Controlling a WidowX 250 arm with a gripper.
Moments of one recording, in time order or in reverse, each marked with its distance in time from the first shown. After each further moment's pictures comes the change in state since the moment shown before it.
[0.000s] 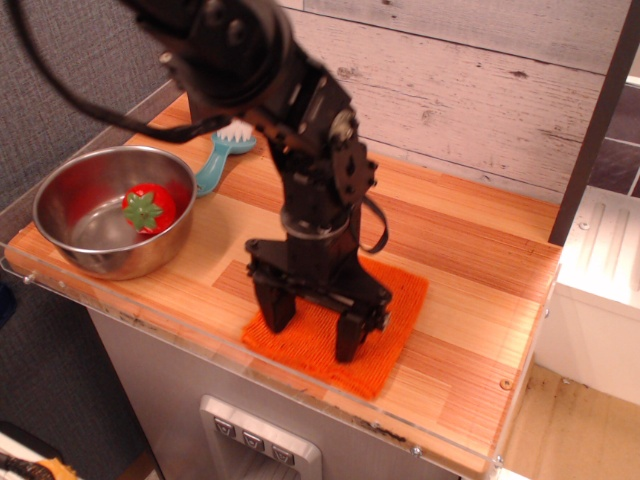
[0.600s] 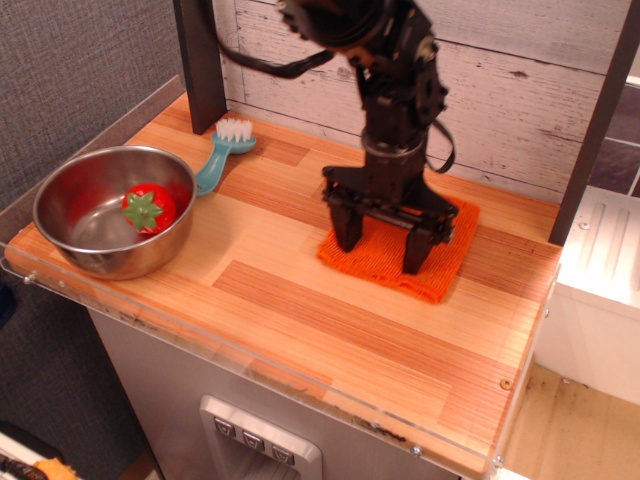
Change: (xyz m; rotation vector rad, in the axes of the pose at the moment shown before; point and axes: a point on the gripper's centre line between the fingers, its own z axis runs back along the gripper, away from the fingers) arm 0.085 -0.018 -0.007 -0.010 -0.027 -0.020
